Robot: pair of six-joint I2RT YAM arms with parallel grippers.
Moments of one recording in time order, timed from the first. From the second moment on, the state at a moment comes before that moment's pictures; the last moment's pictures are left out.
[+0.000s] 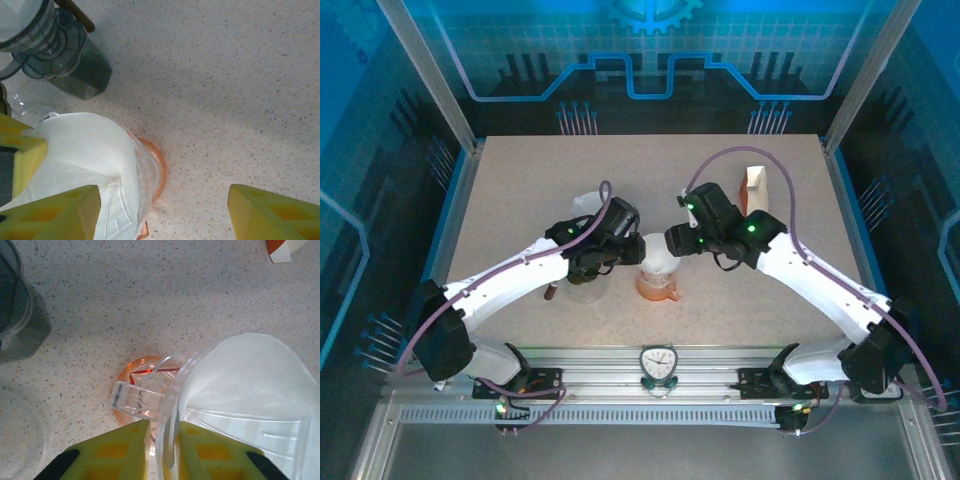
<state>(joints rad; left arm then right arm) -0.74 1.43 1.17 -0.66 -0.03 -0.72 0.70 1.32 1.25 -0.83 0.13 0.34</state>
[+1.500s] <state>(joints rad) 0.06 0.90 0.89 -0.70 0.01 -0.77 0.64 1.15 1.13 -0.79 0.12 0.36</state>
